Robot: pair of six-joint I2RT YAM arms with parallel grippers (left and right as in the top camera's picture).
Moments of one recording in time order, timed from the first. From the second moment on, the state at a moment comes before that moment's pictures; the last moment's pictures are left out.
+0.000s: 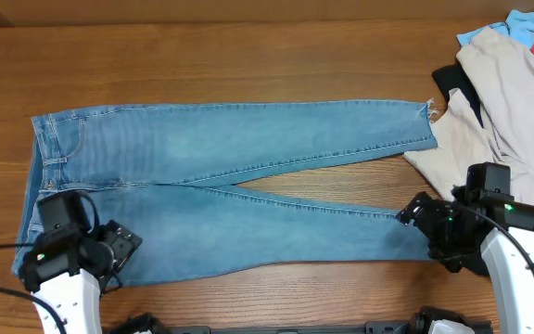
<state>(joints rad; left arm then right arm) 0.42 0.98 0.72 -1.12 -0.03 -0.60 -0.24 1.16 0.75 -1.07 -0.27 0.52</state>
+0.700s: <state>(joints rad) 0.66 1.08 0.72 -1.08 -0.09 -0.64 -0.24 1.19 0.54 -0.84 -0.37 0.60</state>
